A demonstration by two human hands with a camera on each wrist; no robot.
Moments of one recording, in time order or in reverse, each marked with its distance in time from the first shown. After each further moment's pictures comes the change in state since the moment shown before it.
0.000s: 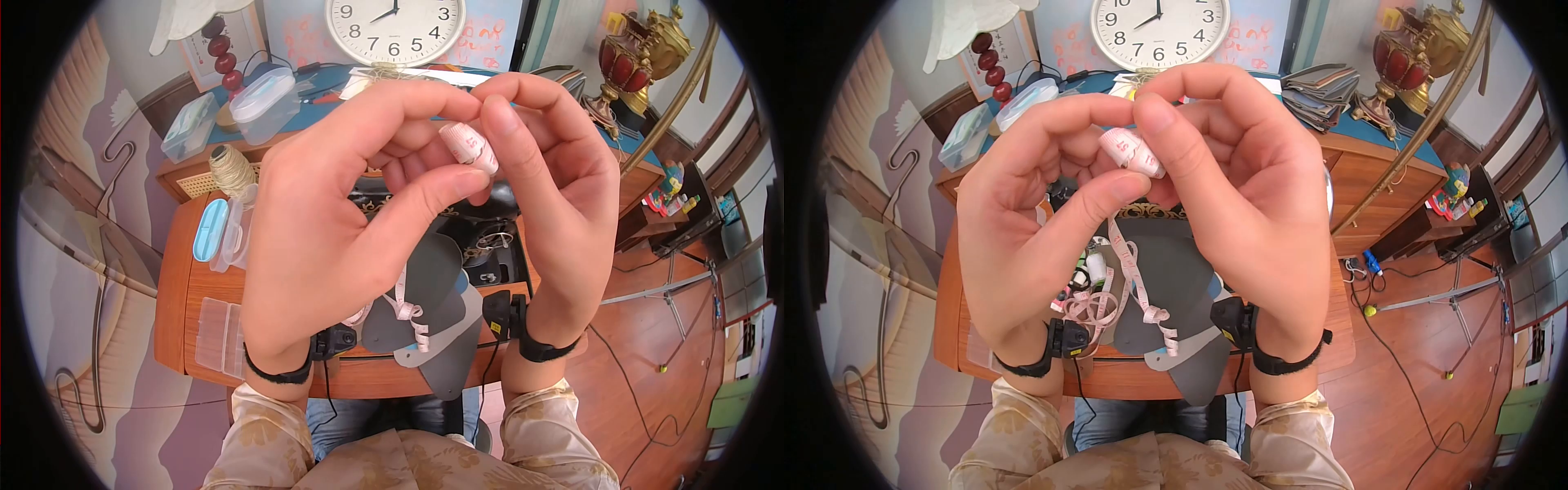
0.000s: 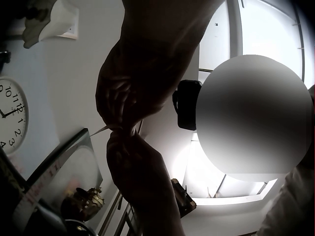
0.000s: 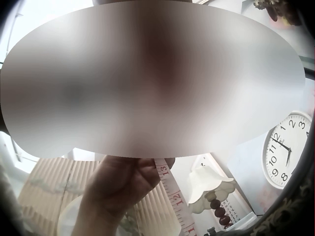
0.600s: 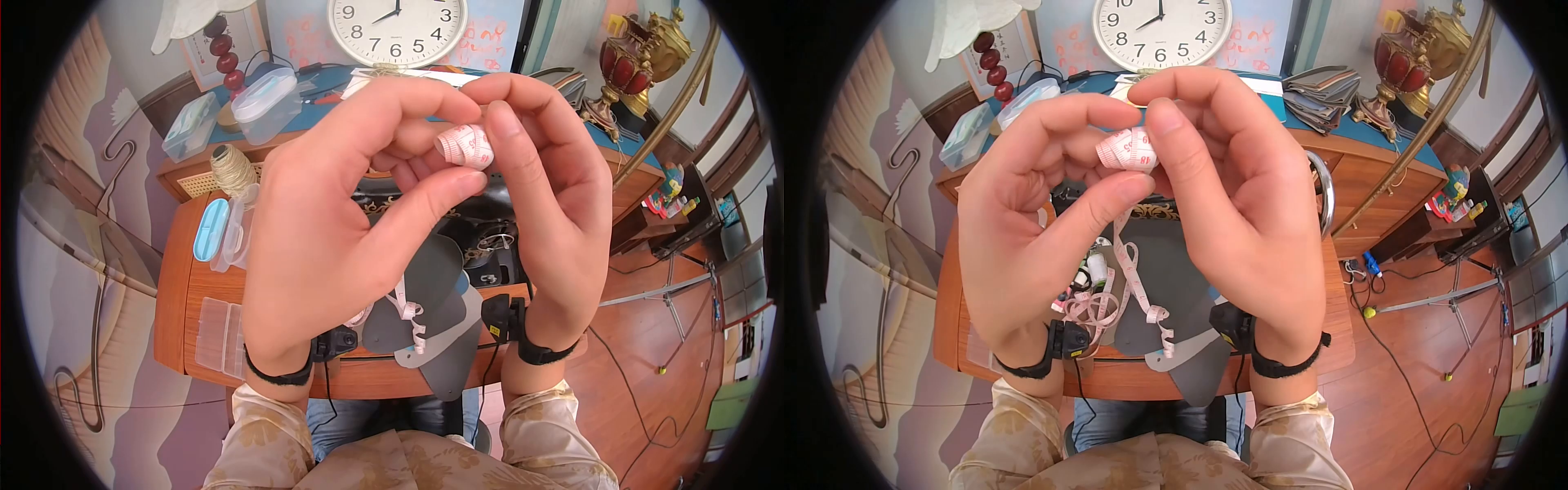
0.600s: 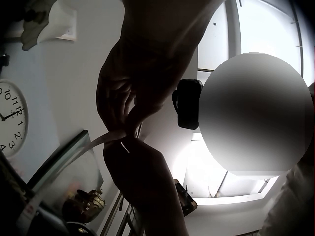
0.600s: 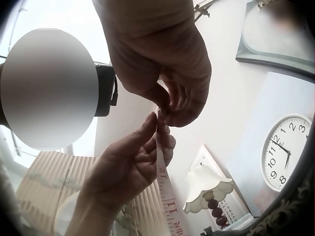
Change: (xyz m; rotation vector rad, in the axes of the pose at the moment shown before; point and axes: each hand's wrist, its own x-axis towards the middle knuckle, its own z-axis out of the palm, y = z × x) left_hand -0.001 0.001 0.000 -0.067 0.030 -0.020; right_hand -0.003 0.001 0.010 0.028 -0.019 -0.020
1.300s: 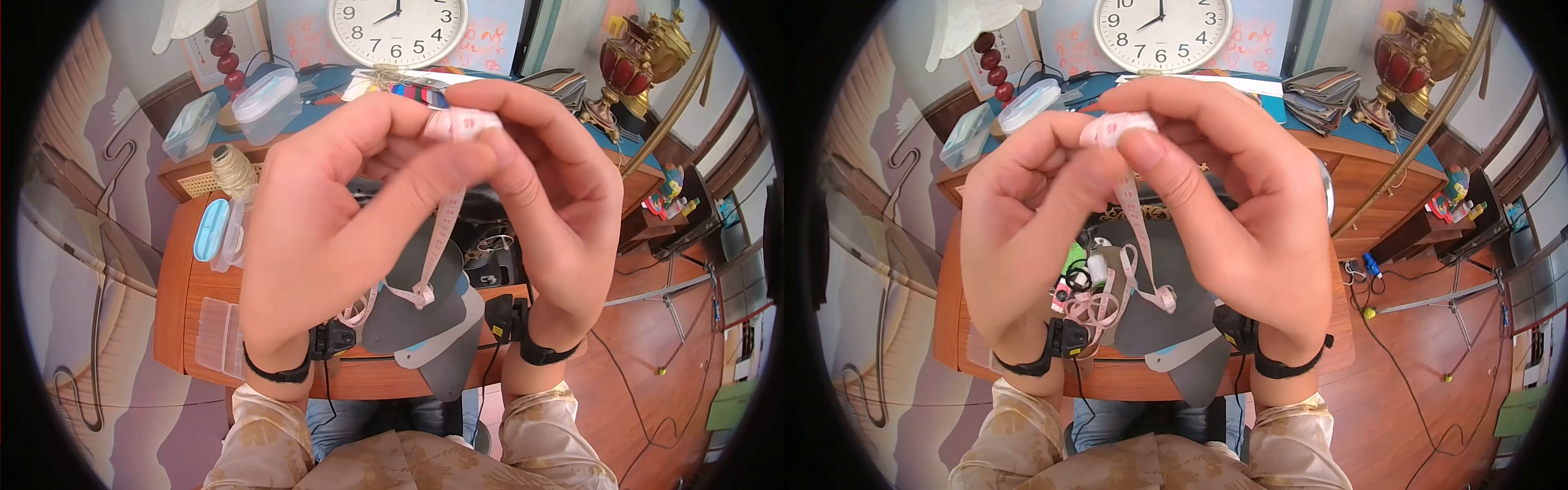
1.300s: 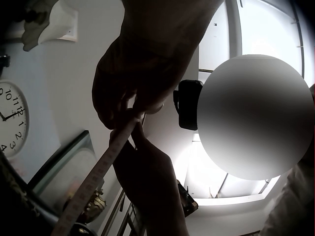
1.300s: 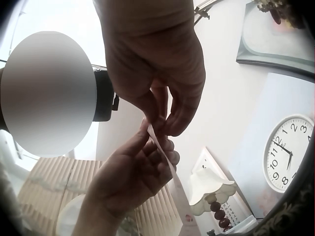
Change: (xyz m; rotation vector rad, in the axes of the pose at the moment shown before) left_hand -0.002 0.008 0.004 -0.190 0.059 -0.218; right_hand 0.000 -0.004 -0.006 -0.146 -0.112 -0.126
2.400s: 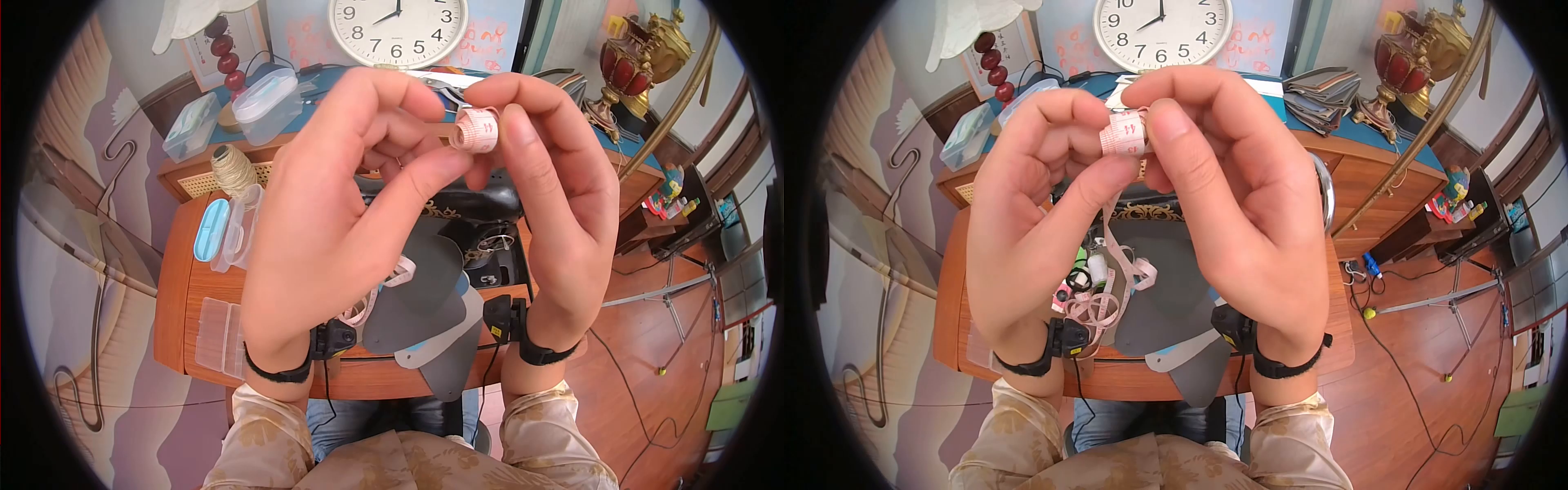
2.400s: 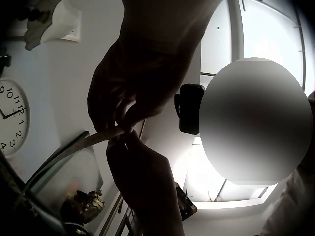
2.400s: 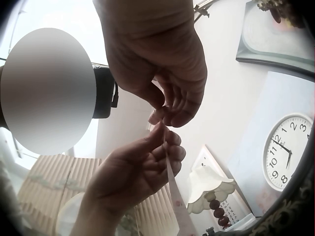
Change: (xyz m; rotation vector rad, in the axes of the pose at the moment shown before) left_hand 0.004 -0.012 -0.006 0.063 -0.048 0.118; right_hand 0.000 0.001 0.003 0.057 0.089 0.069
